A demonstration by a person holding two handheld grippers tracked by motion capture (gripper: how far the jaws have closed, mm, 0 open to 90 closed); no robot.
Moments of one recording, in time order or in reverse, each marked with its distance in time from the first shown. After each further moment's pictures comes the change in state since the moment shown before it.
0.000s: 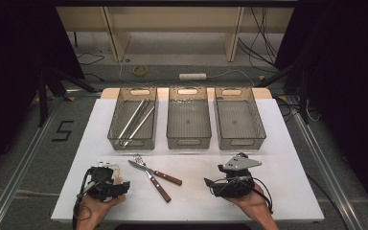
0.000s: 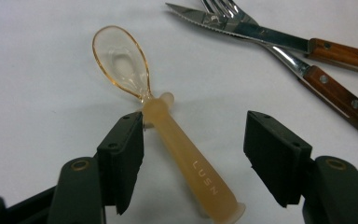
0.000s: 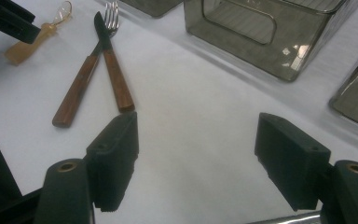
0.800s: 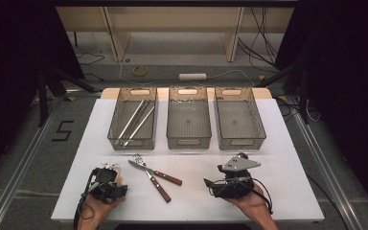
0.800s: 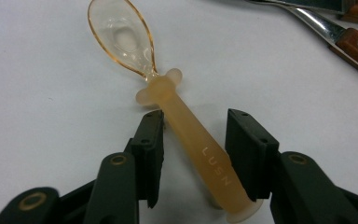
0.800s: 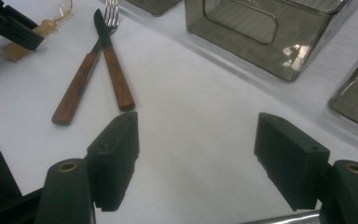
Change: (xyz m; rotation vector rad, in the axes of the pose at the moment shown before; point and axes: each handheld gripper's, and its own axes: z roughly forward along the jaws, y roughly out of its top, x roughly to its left) left arm -0.004 -0.001 0.009 0.078 0.054 0.063; right arm 0.002 0.000 0.000 0.007 -0.009 -0.010
